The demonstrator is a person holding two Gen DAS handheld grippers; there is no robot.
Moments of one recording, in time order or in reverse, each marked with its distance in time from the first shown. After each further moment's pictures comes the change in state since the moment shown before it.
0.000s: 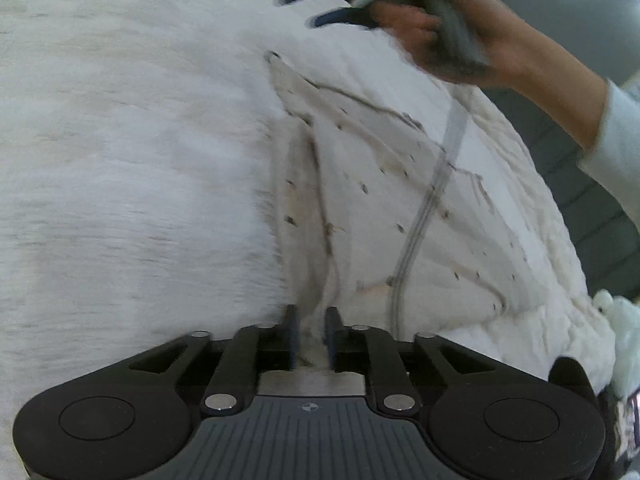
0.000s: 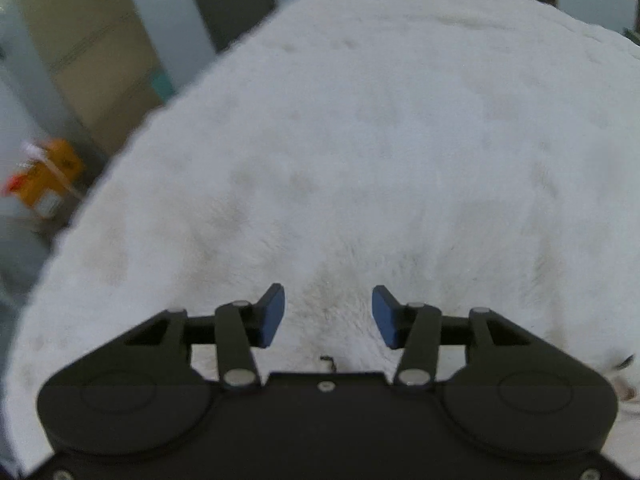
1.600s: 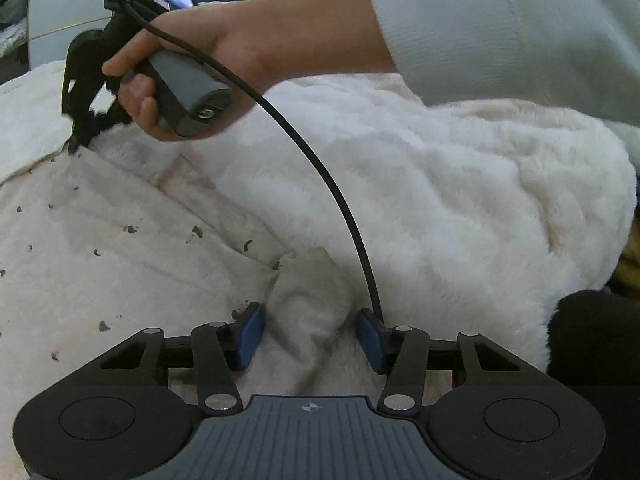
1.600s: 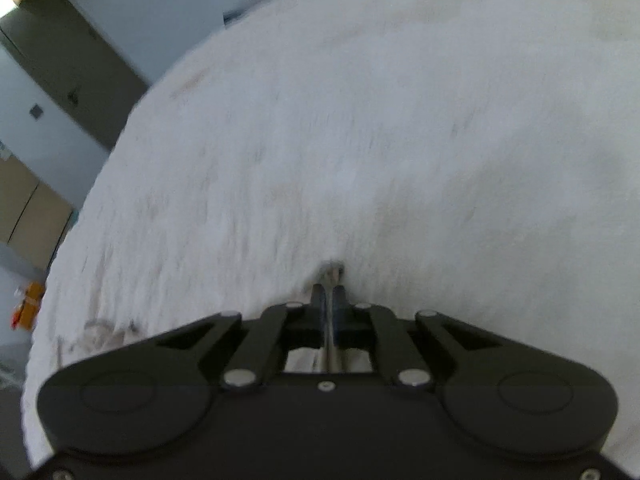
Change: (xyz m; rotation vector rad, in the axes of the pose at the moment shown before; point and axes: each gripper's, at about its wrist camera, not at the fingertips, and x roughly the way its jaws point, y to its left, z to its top) left arm 0.352 -0.503 -0.108 0.829 0.076 -0.210; right arm -0.110 -0.558 -0.139 0.392 -0.184 -0.071
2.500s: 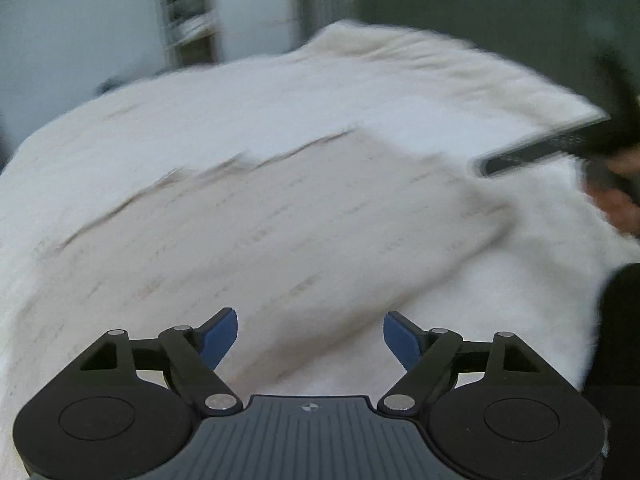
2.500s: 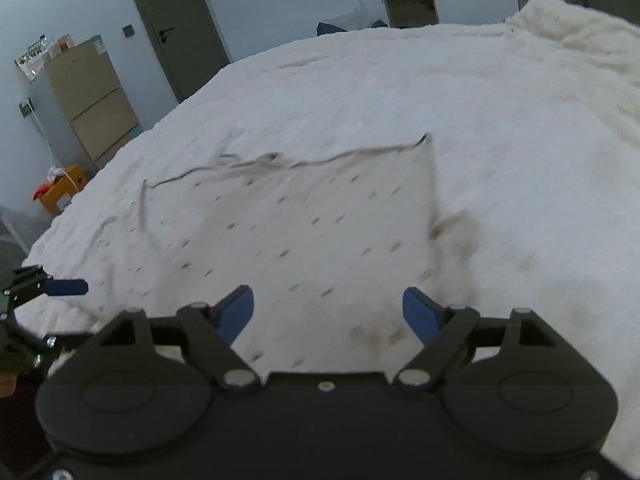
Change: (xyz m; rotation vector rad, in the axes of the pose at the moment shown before) left arm -0.253 0.056 -0.093 -0.262 0.037 0.562; right arm -0.237 0.083 -0.221 -0.272 -0.020 0.084
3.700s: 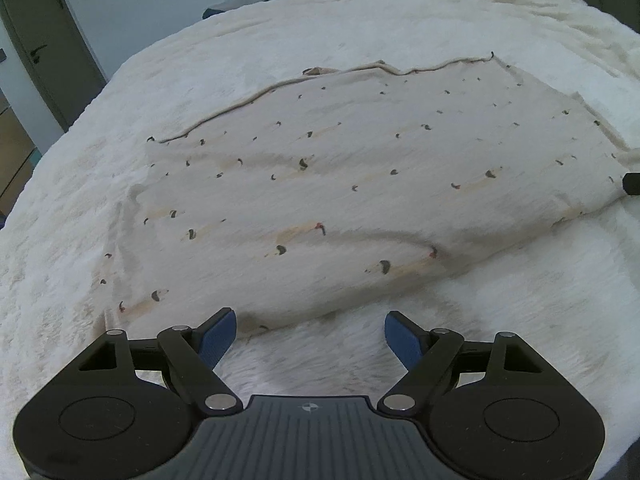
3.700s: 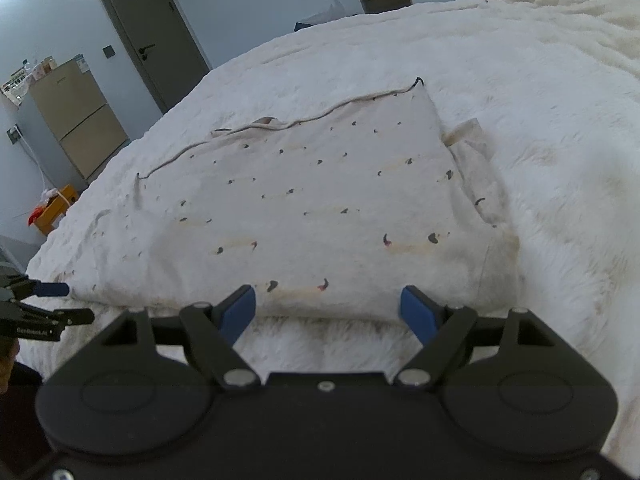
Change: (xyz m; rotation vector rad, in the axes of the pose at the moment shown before) left arm 0.027 0.041 -0.028 -0.059 0.157 0.250; right arm 0.022 -0.005 -0.055 0.083 -0.012 -0.024
